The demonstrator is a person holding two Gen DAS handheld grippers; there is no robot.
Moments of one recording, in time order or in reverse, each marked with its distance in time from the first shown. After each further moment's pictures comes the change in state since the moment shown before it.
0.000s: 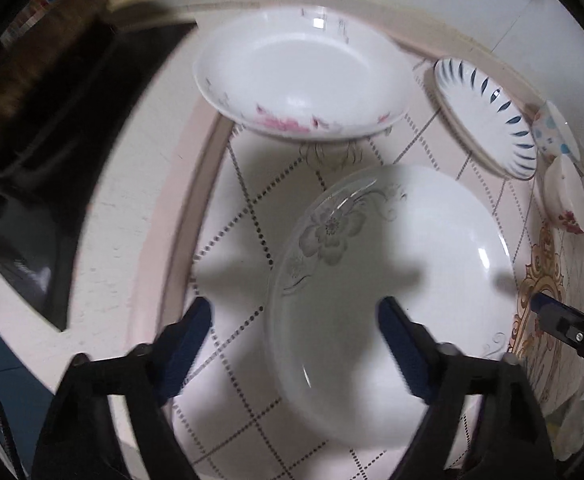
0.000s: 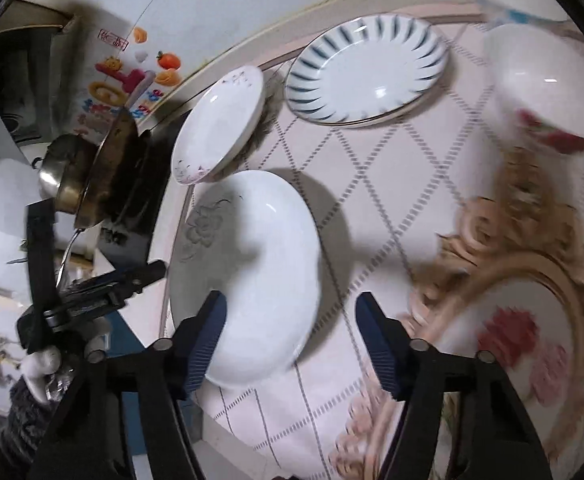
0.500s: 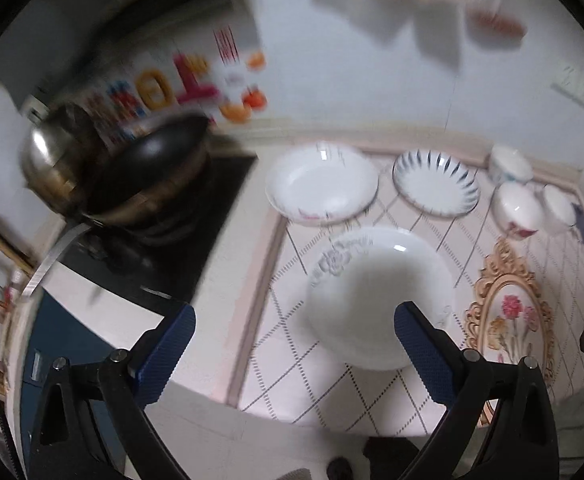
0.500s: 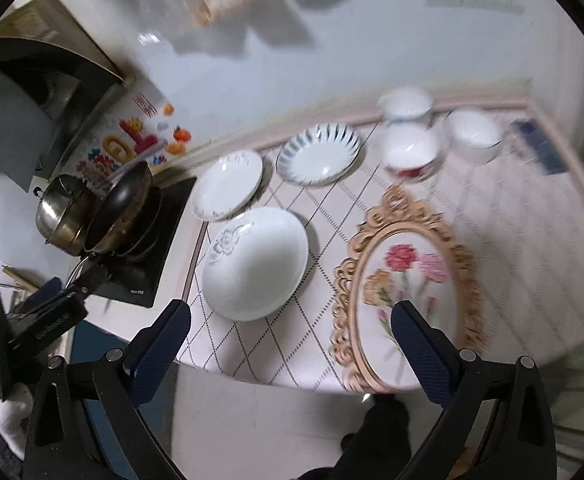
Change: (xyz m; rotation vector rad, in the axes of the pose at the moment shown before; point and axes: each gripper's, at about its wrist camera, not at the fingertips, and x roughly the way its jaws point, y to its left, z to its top) left arm -0.162 -0.043 -0.089 0.073 -0.396 0.212; right arm -0.184 0.082 -0.136 0.026 -0.314 -0.200
